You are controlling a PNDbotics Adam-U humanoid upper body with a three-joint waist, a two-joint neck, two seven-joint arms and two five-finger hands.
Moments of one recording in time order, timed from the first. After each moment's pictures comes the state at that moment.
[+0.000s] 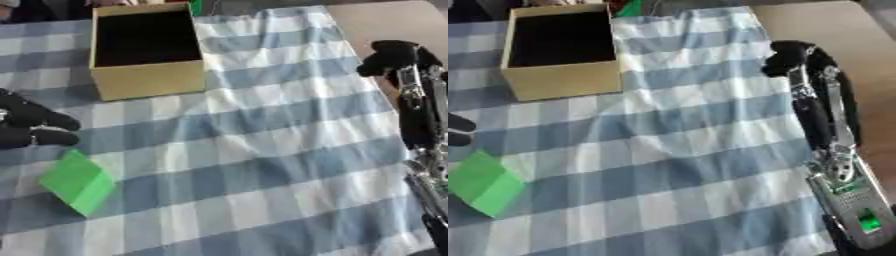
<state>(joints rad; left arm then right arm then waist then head) -0.78 1.04 -0.40 -1.99 -0.42 -0.39 -0.72 -0.18 -0.44 -0.04 -1.98 0.03 -0.16 -0.27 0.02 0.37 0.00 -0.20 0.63</state>
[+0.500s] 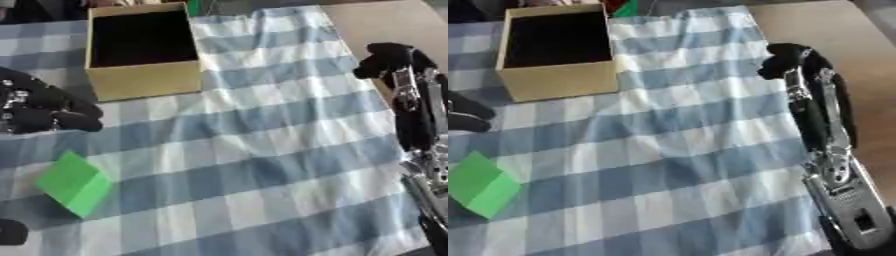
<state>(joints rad) -0.84 0.97 -0.45 -1.99 -0.40 -0.34 -0.76 -0.18 -0.44 -0.04 -1.98 0.03 -0.16 -0.26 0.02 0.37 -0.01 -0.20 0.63</state>
